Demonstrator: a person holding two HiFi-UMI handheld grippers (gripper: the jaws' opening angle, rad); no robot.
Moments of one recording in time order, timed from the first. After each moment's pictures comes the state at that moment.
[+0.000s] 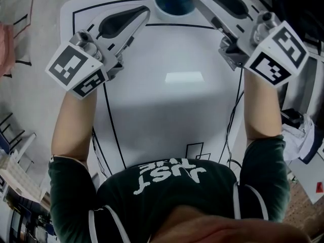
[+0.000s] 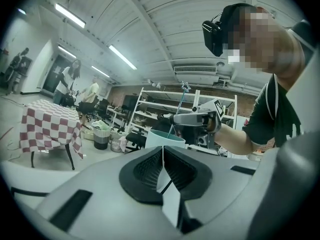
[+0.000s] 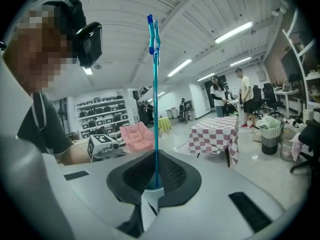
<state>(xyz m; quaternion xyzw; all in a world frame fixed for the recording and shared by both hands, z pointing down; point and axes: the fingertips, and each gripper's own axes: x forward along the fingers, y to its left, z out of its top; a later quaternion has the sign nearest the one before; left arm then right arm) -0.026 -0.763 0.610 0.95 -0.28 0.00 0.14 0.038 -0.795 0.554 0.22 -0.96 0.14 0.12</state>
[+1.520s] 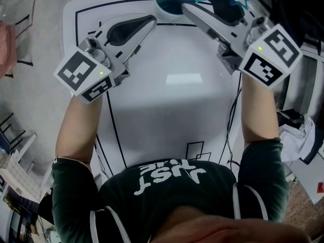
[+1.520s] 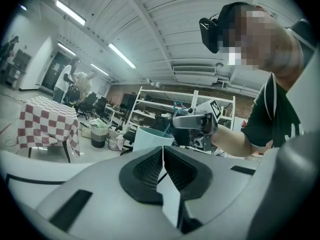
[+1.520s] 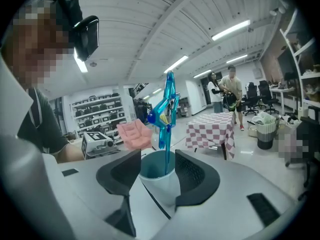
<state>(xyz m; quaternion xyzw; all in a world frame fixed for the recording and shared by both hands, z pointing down) -0.019 -0.750 0.610 0.95 -0.27 0.00 0.15 0.037 -0.793 0.567 0.24 -0.95 0.15 0.14</state>
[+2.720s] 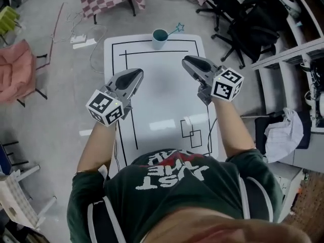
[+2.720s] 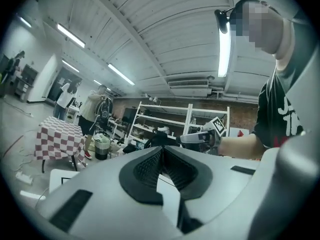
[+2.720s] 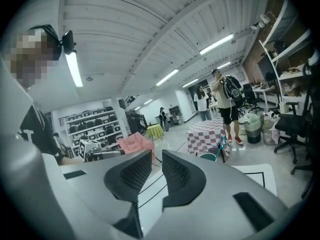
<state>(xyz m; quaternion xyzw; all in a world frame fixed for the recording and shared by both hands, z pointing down) -0.081 -0.519 0.402 0.95 -0.29 -0.05 0.11 0.065 -0.556 0.383 0.31 -0.93 0.18 0.06</state>
